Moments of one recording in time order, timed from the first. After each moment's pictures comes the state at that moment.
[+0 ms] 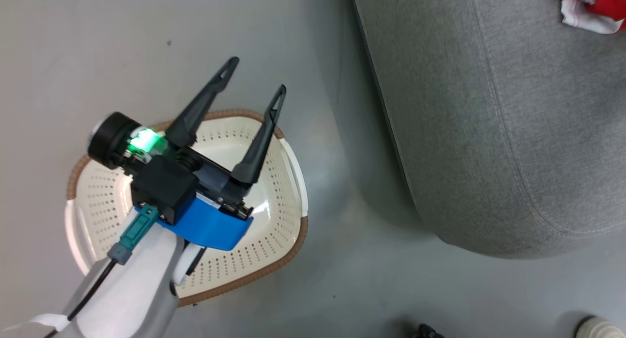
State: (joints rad) left arm -0.53 0.35 -0.52 0.04 -0.24 -0.11 -0.26; right arm -1.14 -0.33 -0.42 1.01 0.10 0.13 -0.25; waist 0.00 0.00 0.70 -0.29
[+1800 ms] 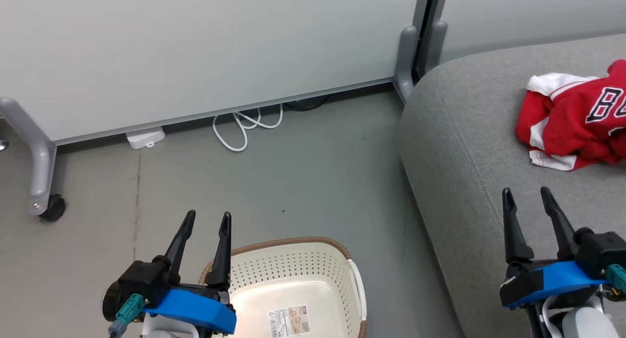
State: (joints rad) left arm -0.10 0.12 -0.23 0.28 -0.33 -0.13 -0.26; right arm -0.15 -0.07 -0.12 0.24 0.11 0.13 -0.20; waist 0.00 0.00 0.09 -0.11
